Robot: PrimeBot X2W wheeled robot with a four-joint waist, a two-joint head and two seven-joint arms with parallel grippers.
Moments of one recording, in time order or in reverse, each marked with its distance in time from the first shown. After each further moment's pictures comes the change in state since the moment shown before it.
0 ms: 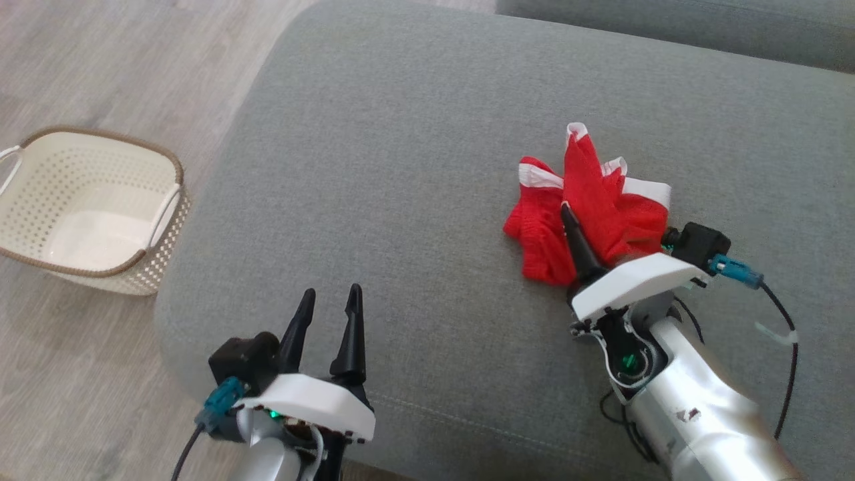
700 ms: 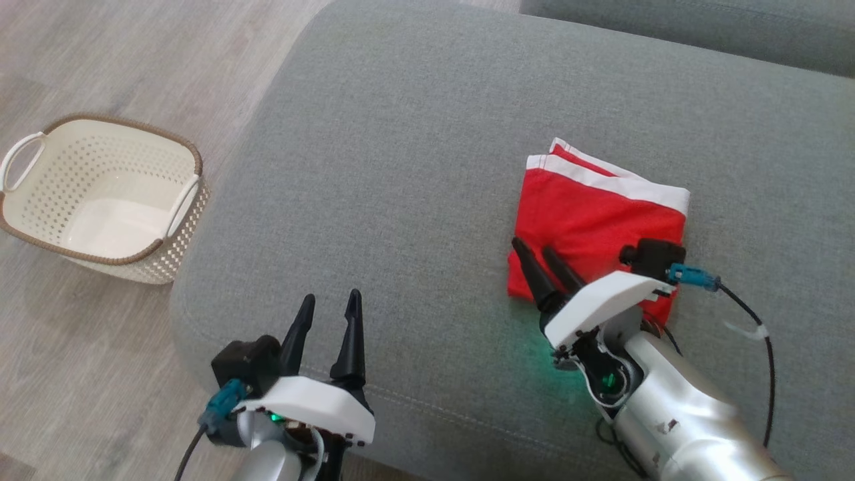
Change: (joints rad) left arm 0.000 0.000 -0.005 0.021 -0.003 0.009 0.000; right arm -0.026 -0.001 0.169 0.075 0.026 0.000 0.027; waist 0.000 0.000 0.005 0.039
